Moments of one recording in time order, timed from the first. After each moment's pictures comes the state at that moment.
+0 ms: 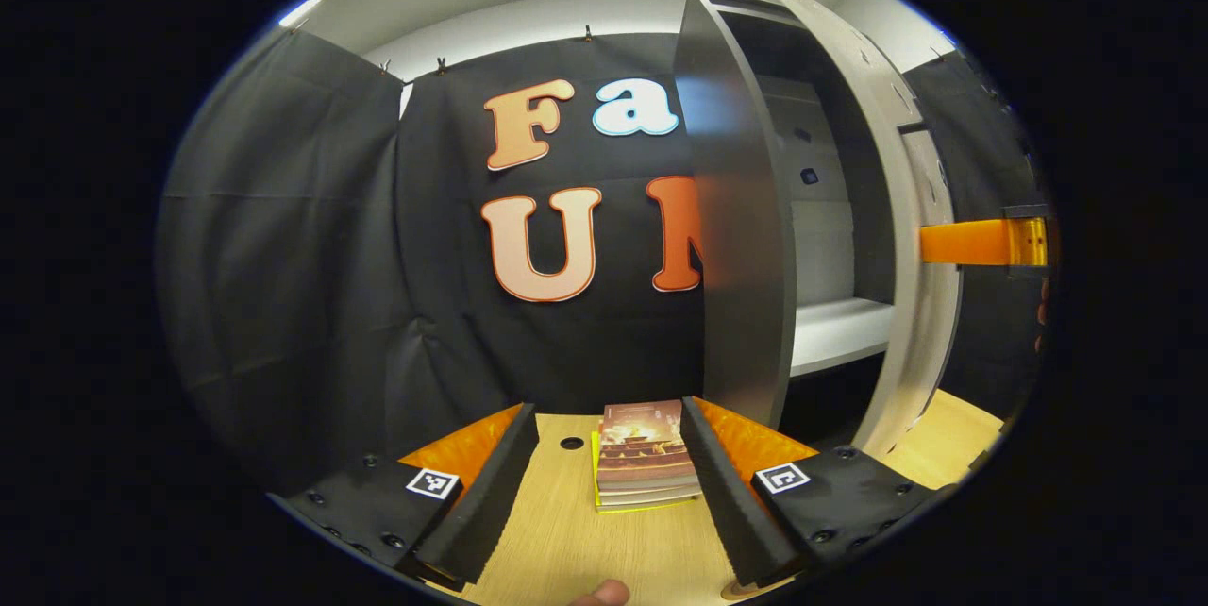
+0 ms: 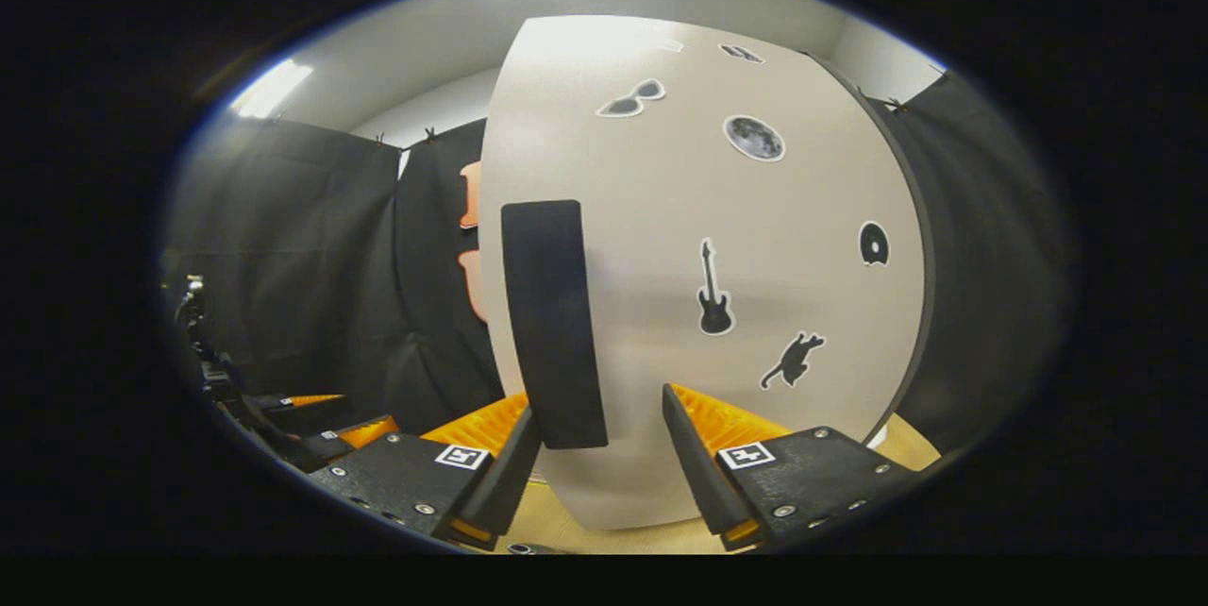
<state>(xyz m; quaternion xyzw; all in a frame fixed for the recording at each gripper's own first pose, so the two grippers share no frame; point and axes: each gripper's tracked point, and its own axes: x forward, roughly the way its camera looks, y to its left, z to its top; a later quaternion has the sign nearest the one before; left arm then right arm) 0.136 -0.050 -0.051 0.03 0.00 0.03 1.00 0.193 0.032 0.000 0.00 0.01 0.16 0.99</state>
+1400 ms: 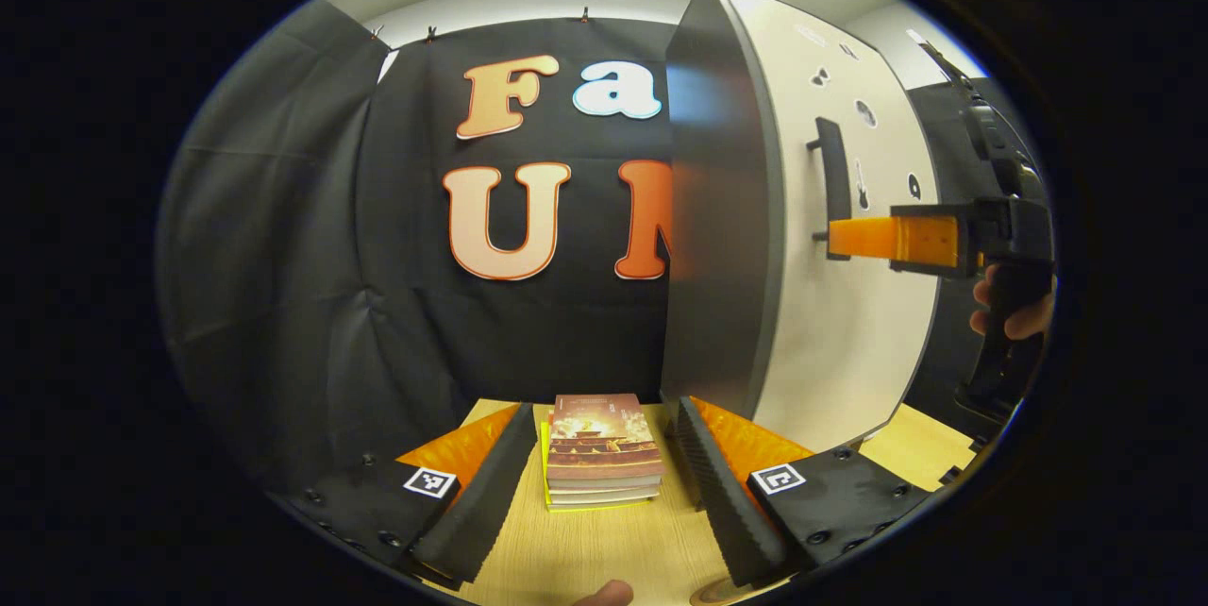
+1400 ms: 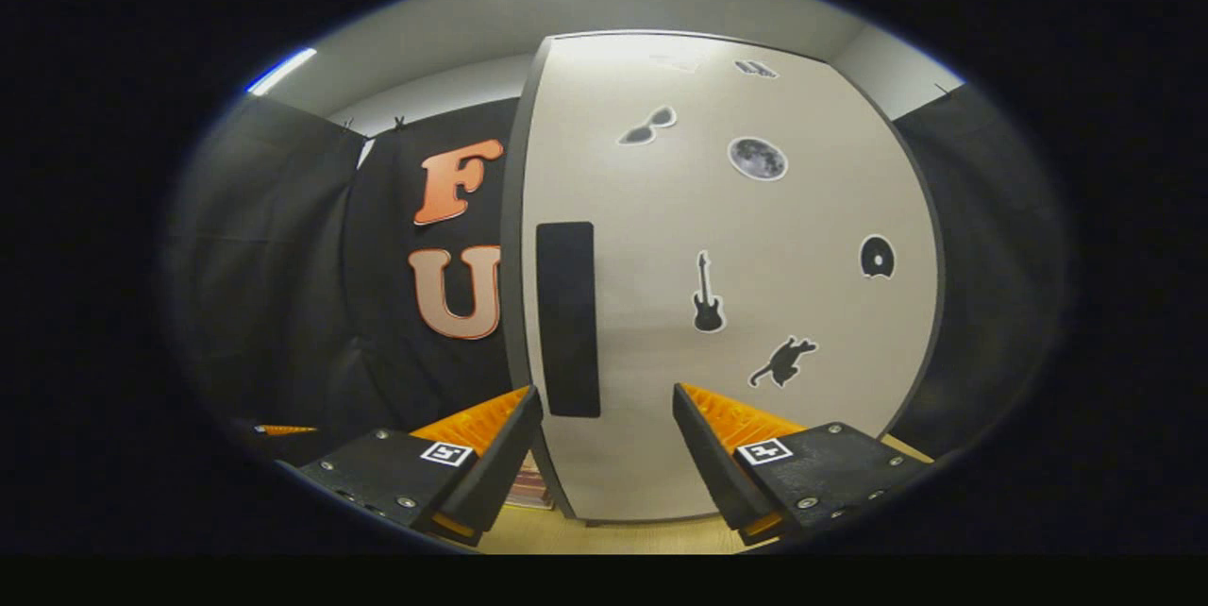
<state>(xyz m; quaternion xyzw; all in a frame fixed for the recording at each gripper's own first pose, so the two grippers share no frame) 0.152 -0.073 -0.059 -0.01 0.01 -0.03 1.00 0.206 0.011 -0.009 -0.02 -0.02 0.09 1.00</state>
